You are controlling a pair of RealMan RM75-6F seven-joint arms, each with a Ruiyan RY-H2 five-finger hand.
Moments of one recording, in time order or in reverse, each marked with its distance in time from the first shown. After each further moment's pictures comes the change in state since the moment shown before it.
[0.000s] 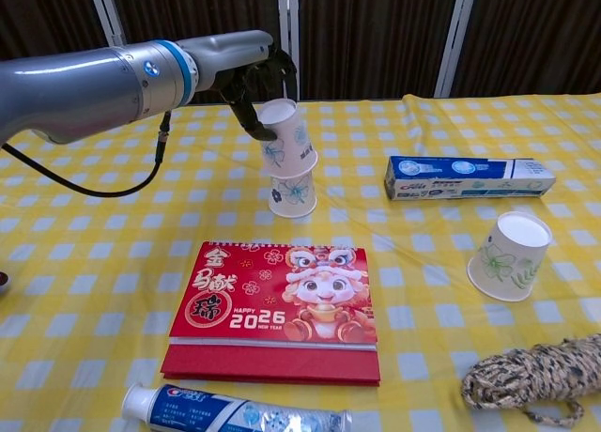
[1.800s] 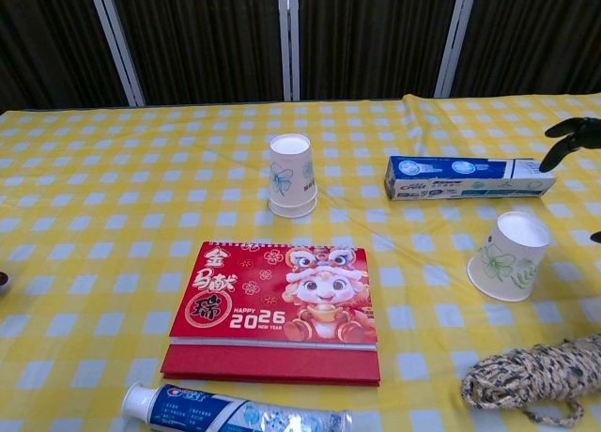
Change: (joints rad) left arm 0.868 0.453 0.462 -0.100 0.667 0.745 -0.518; right arm 0.273 -0.105 -0.013 -0.421 0.203 -0.289 -0.702
